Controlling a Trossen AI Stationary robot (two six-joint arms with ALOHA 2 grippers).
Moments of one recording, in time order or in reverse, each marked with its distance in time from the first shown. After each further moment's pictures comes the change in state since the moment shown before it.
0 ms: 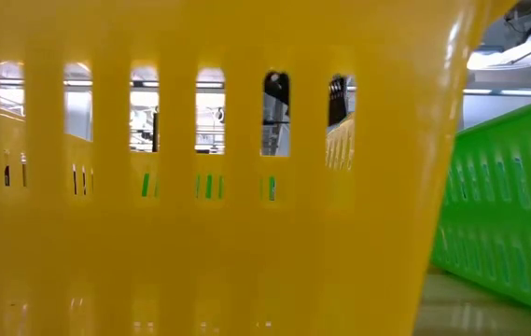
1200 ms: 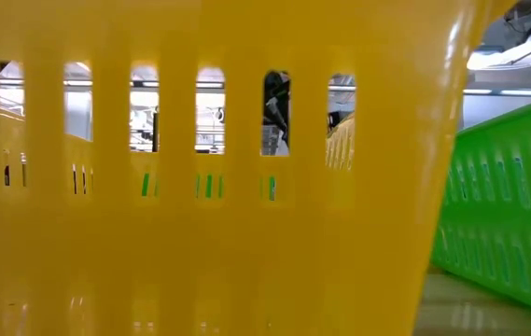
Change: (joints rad) left arm -0.018 0.080 0.001 -0.064 -0.104 -0.142; right arm 0.000 0.000 0.000 0.001 0.001 -0.043
